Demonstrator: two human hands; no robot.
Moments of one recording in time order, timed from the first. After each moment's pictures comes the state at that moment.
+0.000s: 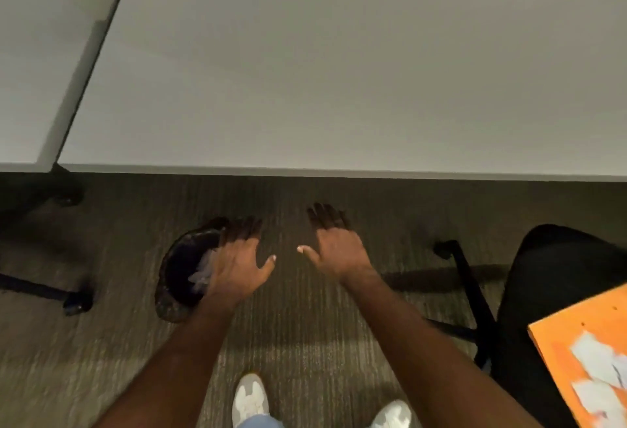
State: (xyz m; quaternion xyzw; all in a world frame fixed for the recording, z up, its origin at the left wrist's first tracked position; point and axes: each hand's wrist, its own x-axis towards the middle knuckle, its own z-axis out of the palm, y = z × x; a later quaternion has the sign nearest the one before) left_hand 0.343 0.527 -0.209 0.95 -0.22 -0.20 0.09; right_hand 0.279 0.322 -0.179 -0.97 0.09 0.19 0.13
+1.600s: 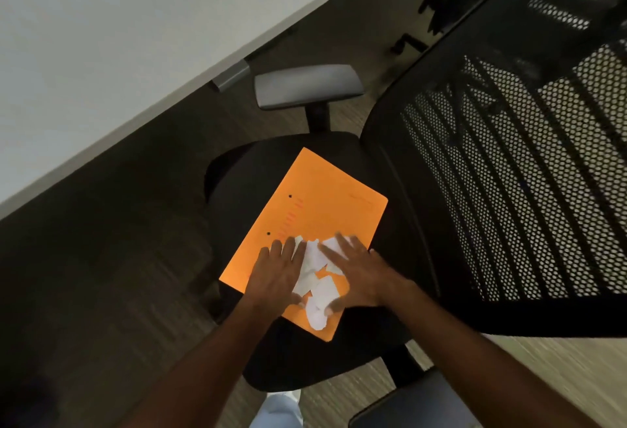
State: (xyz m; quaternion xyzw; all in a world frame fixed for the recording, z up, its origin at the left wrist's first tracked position) left_hand -0.061 0.034 -0.181 0.64 -0.74 -0.17 -0.13; right_hand -0.260 -0.054 -0.155 -0.83 0.37 0.32 0.29
